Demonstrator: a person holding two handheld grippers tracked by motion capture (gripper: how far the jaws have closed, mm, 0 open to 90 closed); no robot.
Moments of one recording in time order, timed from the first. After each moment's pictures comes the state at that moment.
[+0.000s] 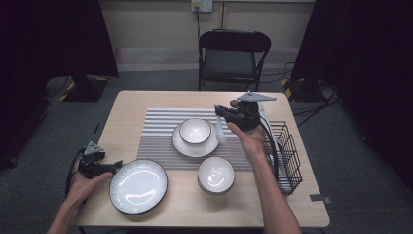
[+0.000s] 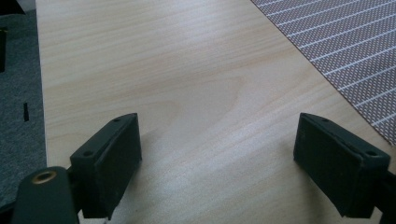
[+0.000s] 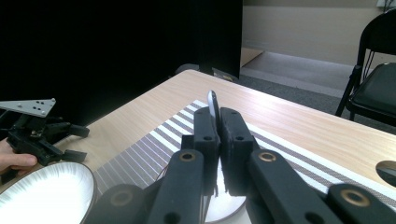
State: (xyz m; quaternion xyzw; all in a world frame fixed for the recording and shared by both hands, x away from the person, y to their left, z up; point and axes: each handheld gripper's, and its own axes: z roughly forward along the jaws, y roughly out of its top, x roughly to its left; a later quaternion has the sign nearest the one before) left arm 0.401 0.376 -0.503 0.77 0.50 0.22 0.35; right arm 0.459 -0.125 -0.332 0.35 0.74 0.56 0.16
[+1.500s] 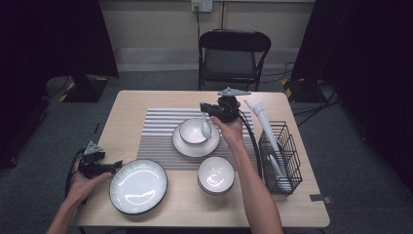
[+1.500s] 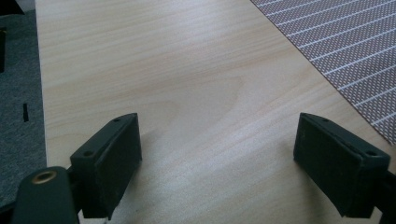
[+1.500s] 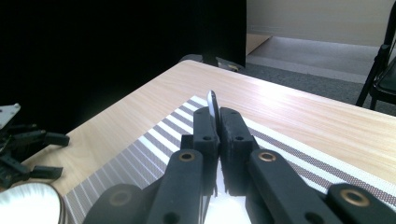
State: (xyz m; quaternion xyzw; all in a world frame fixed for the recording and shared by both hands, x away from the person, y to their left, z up) left arm 0.401 0.377 -0.504 0.77 0.50 0.21 0.35; right arm 0.518 -0.081 -0.372 0.37 0.74 0.55 0.13
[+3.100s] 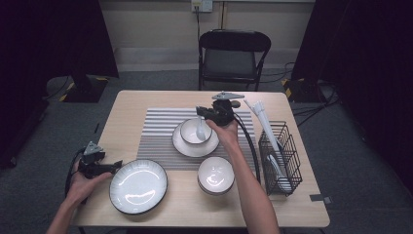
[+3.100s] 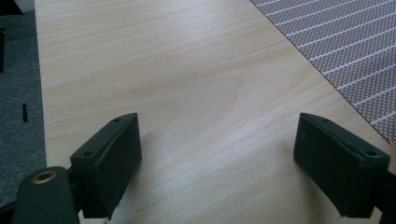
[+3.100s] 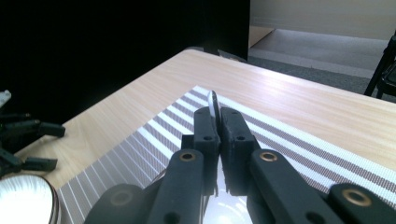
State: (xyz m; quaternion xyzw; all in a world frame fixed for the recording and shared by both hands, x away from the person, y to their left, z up) left arm 0.401 0.377 -0.503 0.77 0.50 0.21 0.35; right arm 0.519 -0.068 -0.388 0.36 0.75 0.54 0.13
